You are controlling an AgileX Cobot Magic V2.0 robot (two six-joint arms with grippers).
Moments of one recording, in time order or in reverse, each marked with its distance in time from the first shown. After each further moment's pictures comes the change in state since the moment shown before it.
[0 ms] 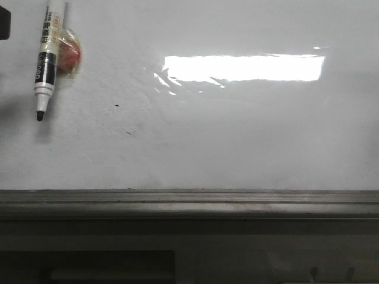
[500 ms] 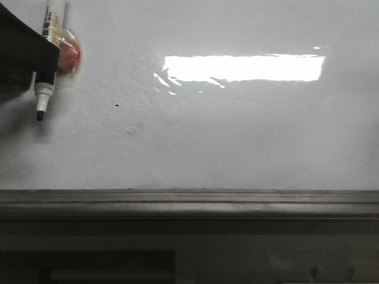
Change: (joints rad) left arm -0.197 0.121 -0.023 -0.006 -0.189 0.031; right arm 0.000 0.000 0.000 0.001 -0.004 0.000
